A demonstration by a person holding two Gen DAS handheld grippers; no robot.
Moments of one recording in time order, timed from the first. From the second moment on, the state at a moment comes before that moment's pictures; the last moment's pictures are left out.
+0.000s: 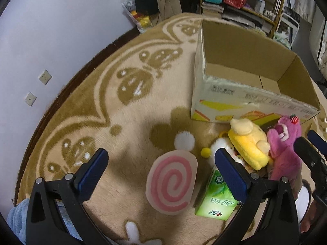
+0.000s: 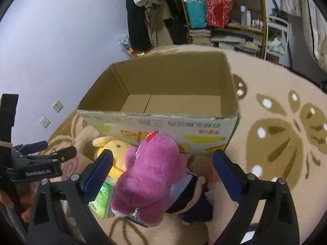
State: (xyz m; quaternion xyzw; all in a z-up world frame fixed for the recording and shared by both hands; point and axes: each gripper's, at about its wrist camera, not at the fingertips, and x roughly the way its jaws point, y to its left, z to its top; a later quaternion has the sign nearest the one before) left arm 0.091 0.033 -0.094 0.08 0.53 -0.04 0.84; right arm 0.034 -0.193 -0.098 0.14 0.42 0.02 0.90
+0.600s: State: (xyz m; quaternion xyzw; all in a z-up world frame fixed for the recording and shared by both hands) left arm 0.098 0.028 -0.142 0.09 0.61 -0.05 0.79; right arm 0.042 -0.177 -0.117 0.11 0.46 0.03 0.88
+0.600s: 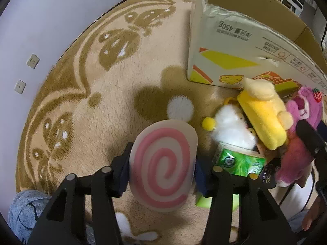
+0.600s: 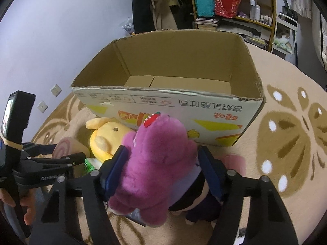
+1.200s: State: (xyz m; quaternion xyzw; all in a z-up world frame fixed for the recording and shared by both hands) left arm 0.082 0.021 -0.074 0.10 0.49 -0.06 0.86; right arm 0.019 -0.182 -0.076 0.10 0.39 0.03 0.91
